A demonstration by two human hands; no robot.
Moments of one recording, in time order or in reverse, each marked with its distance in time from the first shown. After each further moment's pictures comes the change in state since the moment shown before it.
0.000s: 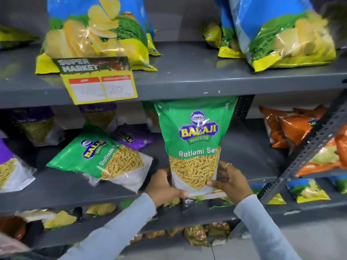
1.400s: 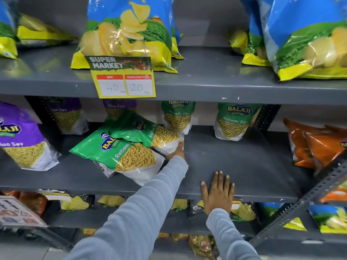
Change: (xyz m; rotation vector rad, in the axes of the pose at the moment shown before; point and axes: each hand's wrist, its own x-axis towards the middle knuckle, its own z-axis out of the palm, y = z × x) left_hand 0.117 0.036 0.012 -1.226 0.651 -0.523; right_hand 0.050 0.095 0.076 -1.069 0.292 -0.066
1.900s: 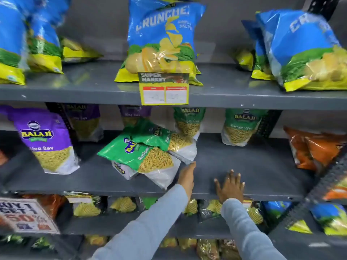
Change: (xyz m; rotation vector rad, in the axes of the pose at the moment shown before) left_hand -0.051 -0.005 -0.091 0.425 -0.424 0.085; right_hand 0.002 -0.020 -0.035 0.062 -0.211 0.097
